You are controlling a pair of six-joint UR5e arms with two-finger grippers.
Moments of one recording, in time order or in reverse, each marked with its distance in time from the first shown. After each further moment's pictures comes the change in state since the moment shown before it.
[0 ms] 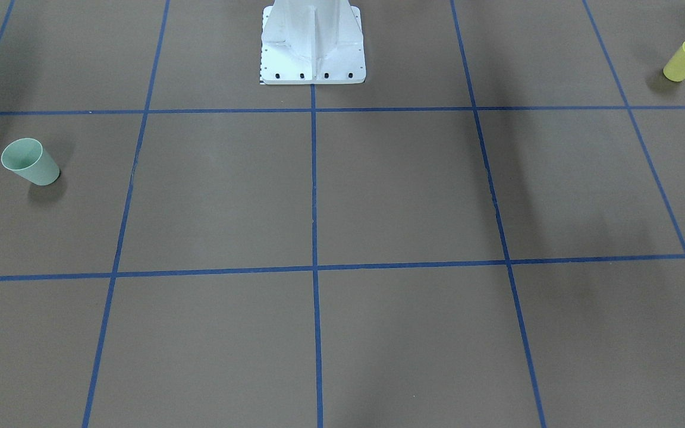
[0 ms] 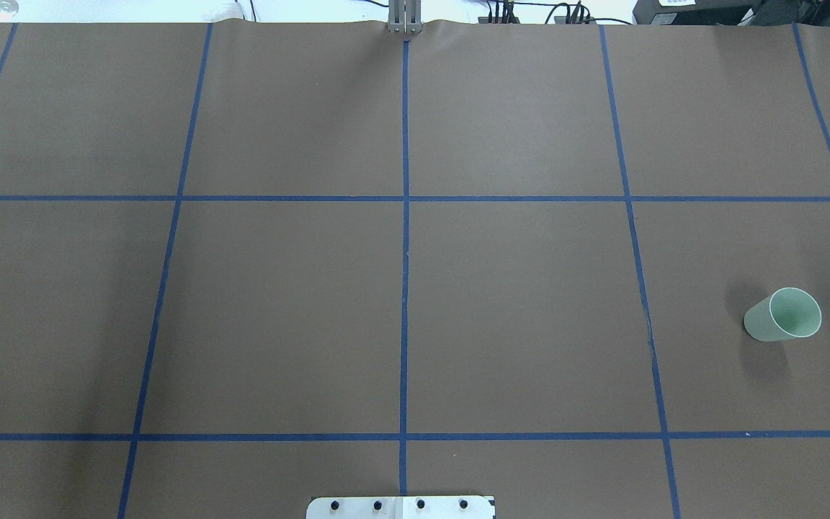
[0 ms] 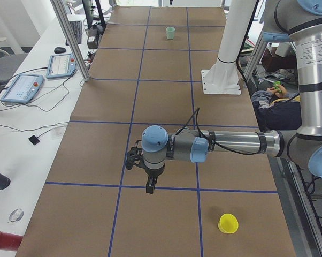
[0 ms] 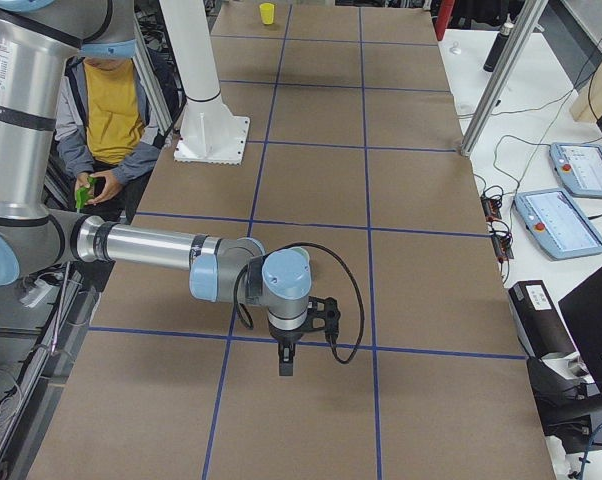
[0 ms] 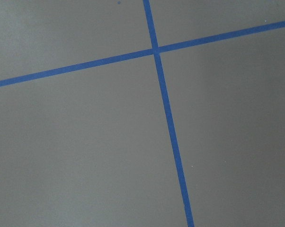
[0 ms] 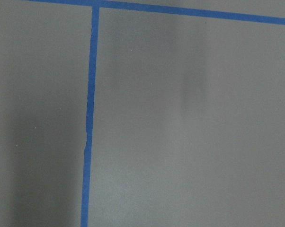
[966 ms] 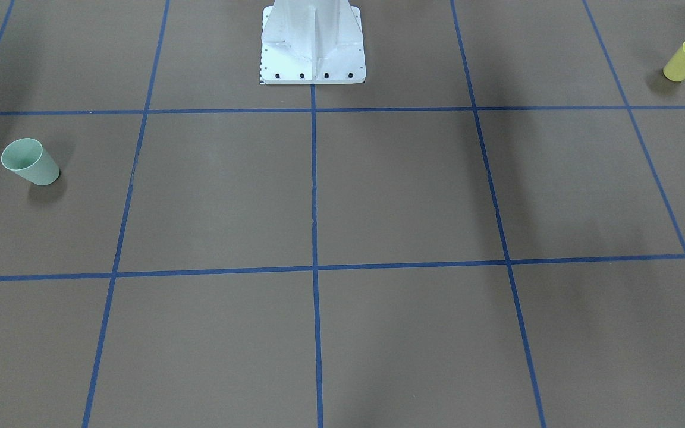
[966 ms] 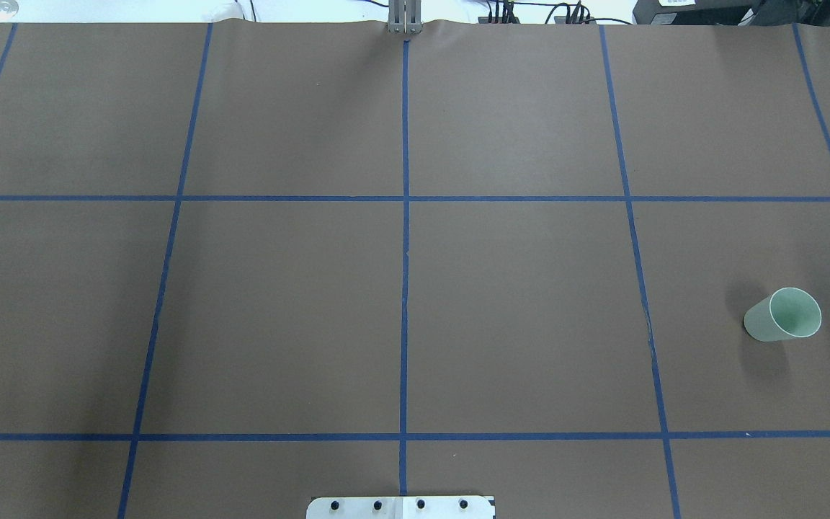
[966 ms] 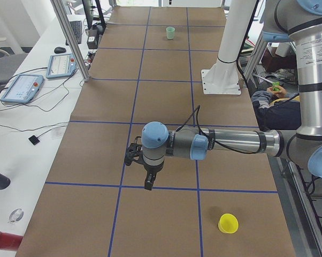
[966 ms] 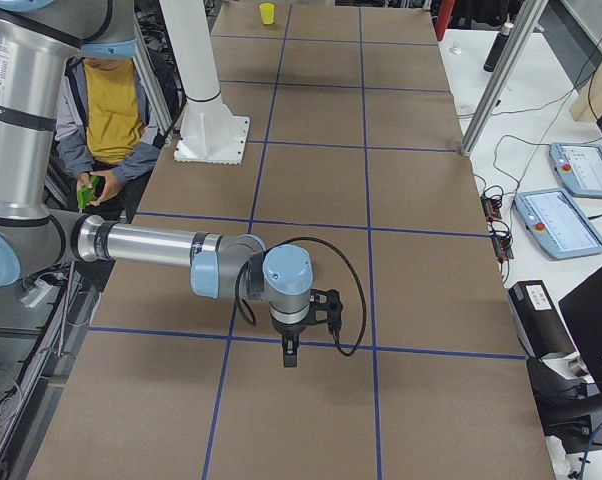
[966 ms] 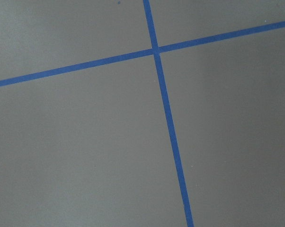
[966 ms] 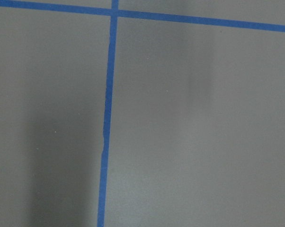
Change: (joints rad) left arm 0.000 -0.008 -0.021 -0.043 -0.010 -0.011; right arm 0.000 0.010 0.027 0.021 0.060 0.000
